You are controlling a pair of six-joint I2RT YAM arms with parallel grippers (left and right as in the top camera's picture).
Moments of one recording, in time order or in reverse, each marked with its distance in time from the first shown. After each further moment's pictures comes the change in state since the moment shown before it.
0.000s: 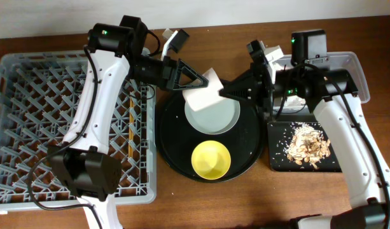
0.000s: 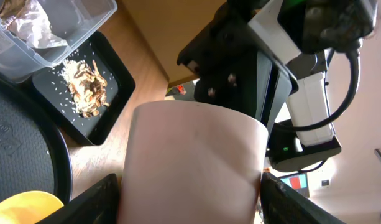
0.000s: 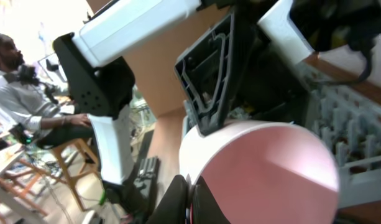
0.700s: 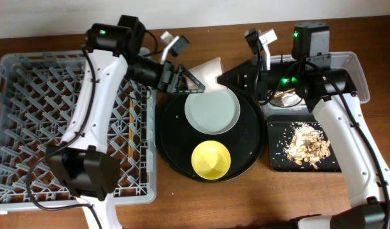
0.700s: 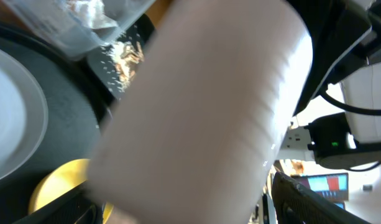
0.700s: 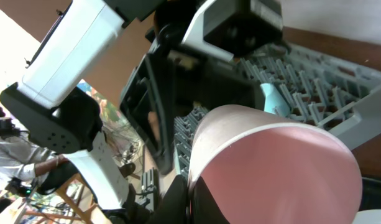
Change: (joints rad) left arm 0.023 0.000 0.000 0.005 -0.177 0.000; right arm 0.008 0.004 0.000 0.137 0.159 0.420
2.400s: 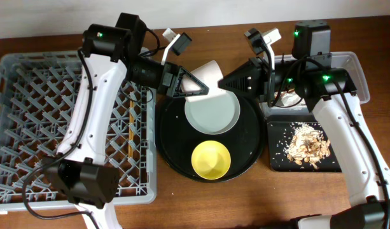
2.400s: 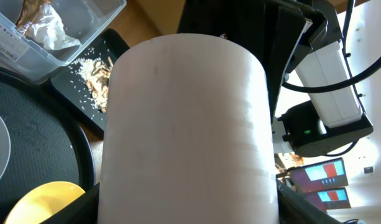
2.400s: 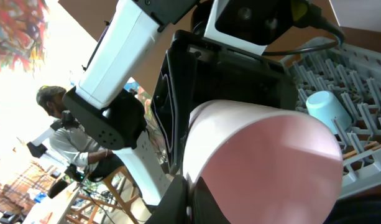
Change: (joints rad) left arm -0.035 -0.067 0.000 -0.007 0.083 0.045; right arm -0.010 0.005 0.000 0.042 -0.202 0.059
